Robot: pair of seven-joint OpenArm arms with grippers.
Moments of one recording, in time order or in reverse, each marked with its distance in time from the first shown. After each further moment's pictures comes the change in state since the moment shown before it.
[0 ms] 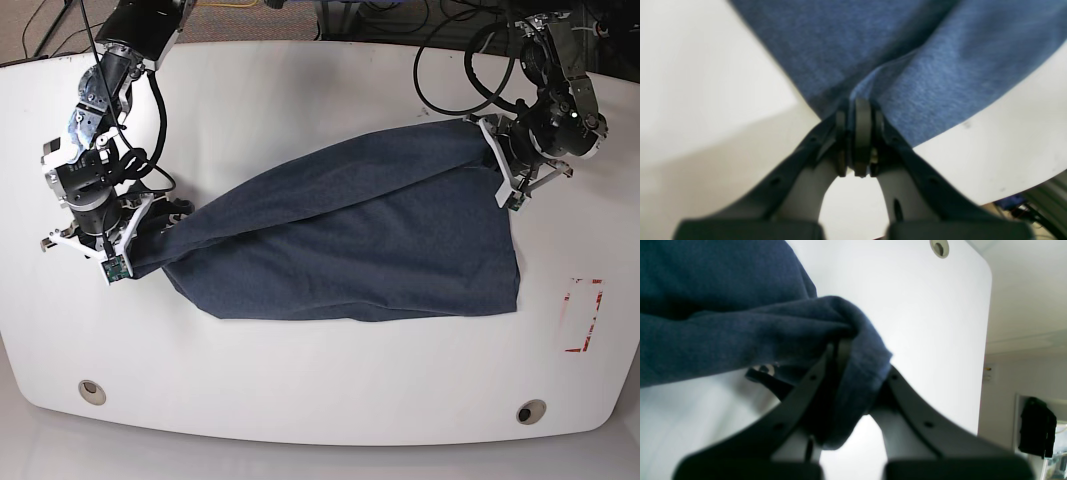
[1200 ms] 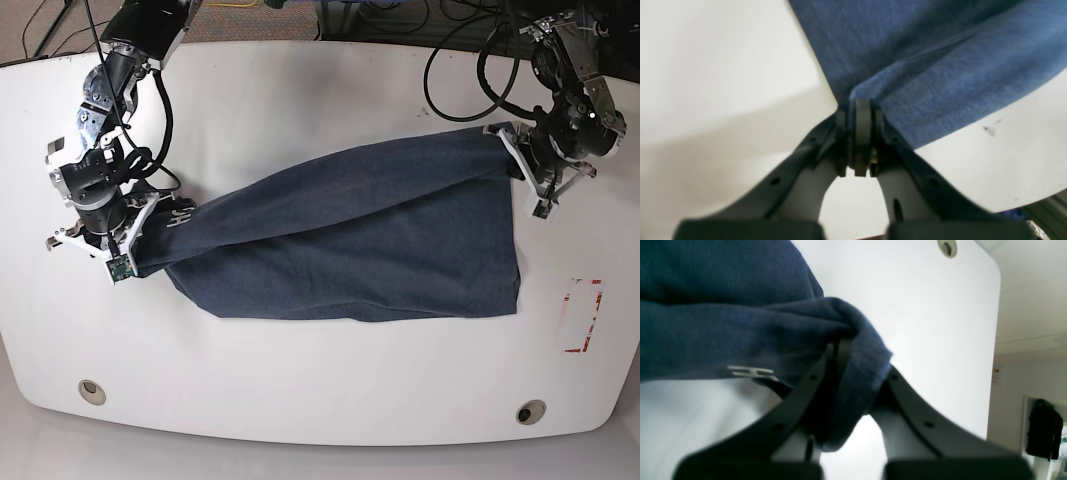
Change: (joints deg) left arm -2.9 0.8 -5.9 0.9 0.4 0.0 1.0; right arm 0.2 -1.4 0.0 0.0 -0.1 0.2 0.0
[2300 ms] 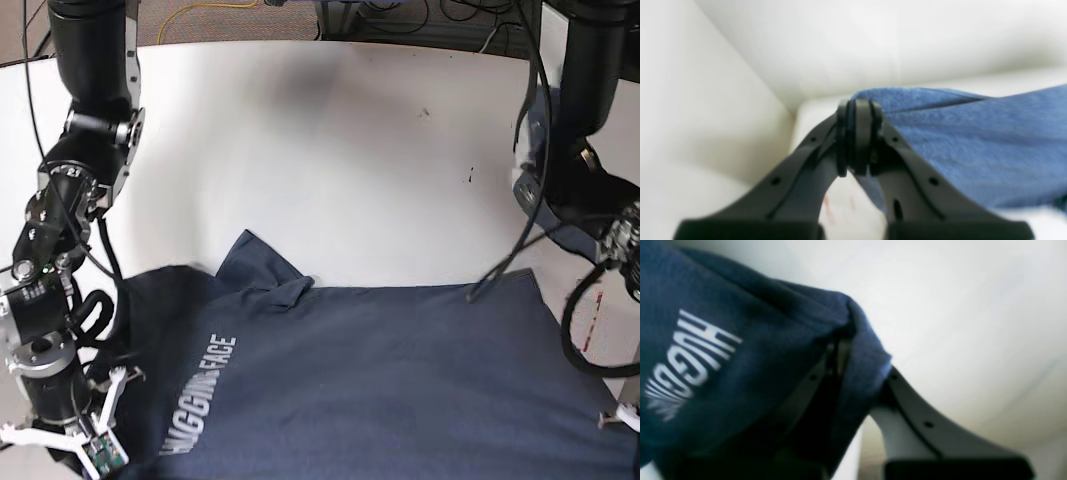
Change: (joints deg) left arm -60.6 -4.7 0.1 -4.5 7.1 3.2 1.9; right arm 38.6 12.1 -19.1 0.0 -0.3 -0.1 -1.1
